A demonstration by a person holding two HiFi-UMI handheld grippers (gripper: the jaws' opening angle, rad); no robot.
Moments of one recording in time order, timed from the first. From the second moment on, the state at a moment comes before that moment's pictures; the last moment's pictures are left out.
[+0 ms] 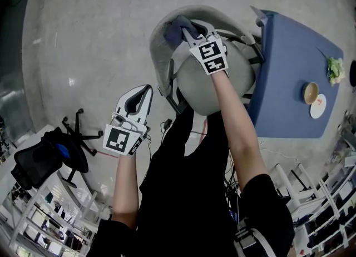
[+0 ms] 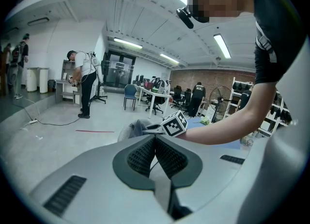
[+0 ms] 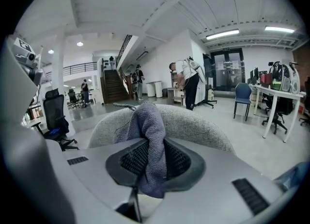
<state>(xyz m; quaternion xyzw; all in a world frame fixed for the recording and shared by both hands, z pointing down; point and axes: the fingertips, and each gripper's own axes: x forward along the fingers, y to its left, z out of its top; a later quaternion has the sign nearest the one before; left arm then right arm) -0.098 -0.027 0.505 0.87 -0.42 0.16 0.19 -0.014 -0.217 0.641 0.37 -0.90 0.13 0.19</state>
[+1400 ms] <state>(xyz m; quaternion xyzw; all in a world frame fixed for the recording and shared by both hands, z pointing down) -0.098 -0.026 0.521 0.87 -0.43 0.15 0.21 0.082 -0.243 0.696 0.46 -0.84 0.17 0.24</state>
